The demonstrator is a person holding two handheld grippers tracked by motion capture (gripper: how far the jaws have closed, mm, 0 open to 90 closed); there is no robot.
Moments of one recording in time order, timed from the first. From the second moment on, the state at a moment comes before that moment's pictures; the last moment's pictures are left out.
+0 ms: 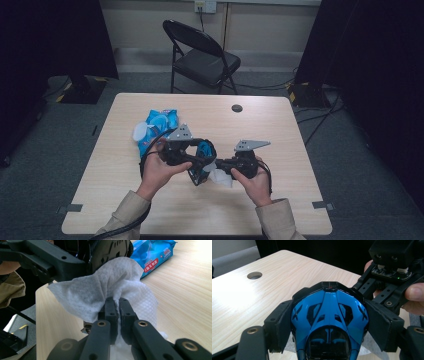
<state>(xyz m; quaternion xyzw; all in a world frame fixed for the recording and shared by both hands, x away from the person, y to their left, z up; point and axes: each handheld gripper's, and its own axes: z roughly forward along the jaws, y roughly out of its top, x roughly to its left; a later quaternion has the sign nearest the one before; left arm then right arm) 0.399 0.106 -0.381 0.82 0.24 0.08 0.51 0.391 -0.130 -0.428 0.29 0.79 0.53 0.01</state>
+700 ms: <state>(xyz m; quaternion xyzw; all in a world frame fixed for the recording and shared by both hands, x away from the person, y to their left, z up) 0.400 0.103 -0.379 0.82 0.24 0.08 0.51 0.388 -0.123 -0.448 0.30 0.80 0.51 0.00</state>
